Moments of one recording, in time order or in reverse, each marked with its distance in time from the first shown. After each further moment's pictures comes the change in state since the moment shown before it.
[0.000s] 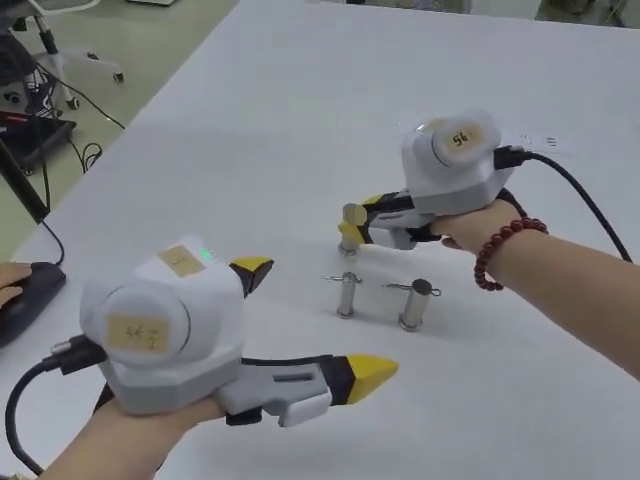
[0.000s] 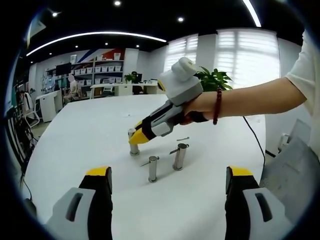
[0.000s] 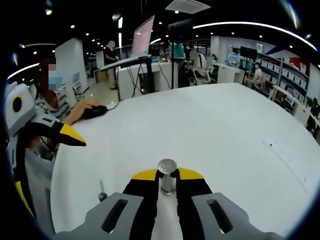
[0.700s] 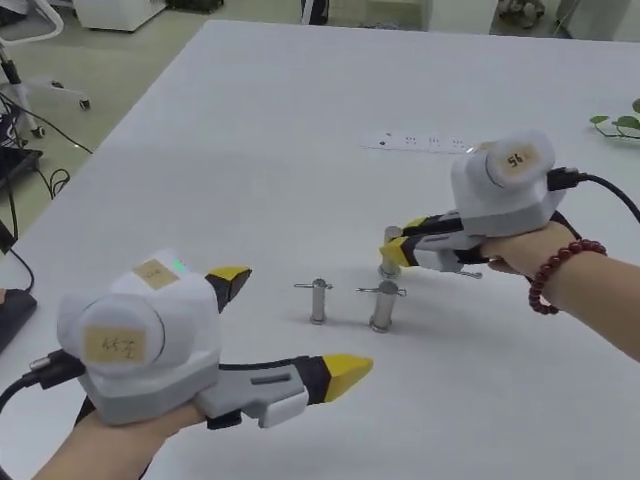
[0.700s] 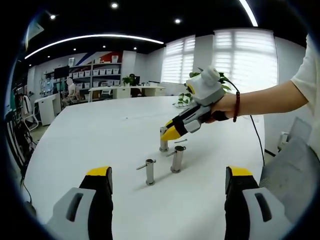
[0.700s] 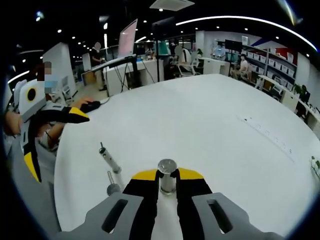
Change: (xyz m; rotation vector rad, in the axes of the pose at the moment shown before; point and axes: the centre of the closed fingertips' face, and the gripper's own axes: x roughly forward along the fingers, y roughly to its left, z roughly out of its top) left arm 0.000 -0.005 0.002 0.018 -0.018 -0.012; right arm -0.065 -0.023 -0.048 0.085 0.032 -0.091
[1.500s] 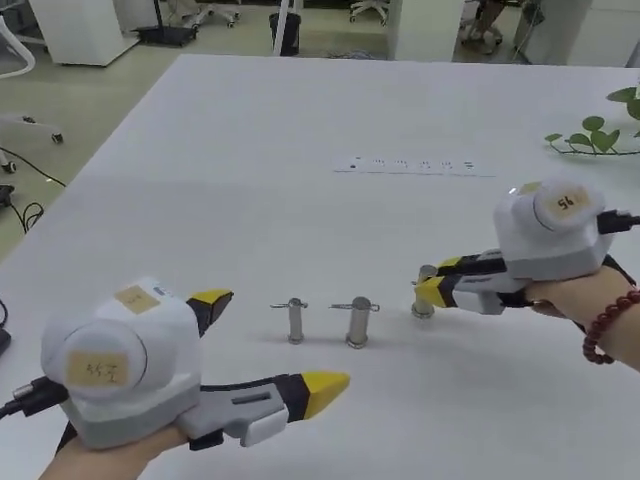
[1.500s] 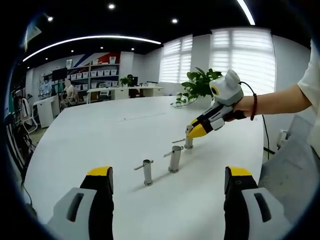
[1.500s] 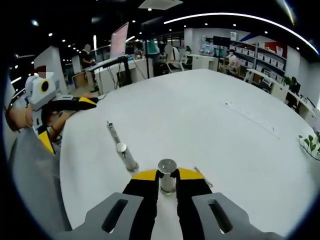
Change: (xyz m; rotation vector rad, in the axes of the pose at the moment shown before) left arm 0.003 -0.004 0.001 0.020 0.005 -0.012; right arm -0.059 -0.007 -0.042 0.059 0.019 -0.072
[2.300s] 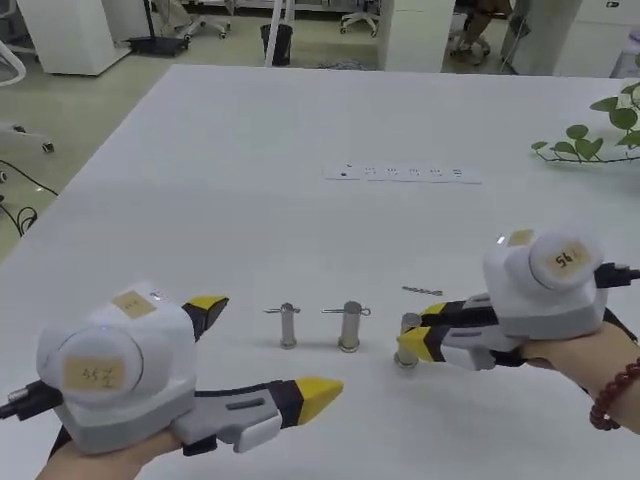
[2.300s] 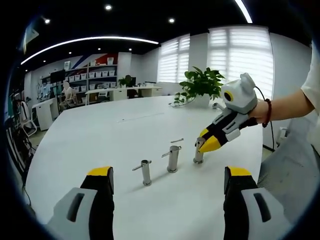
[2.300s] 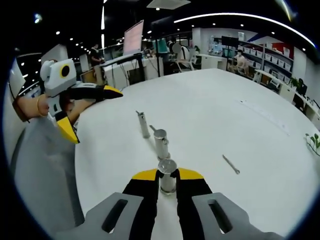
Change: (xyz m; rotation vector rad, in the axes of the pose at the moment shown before) left arm 0.001 -0.004 0.001 0.021 0.004 -0.007; right arm -0.004 0.051 -0.018 -0.027 -0.001 0.078
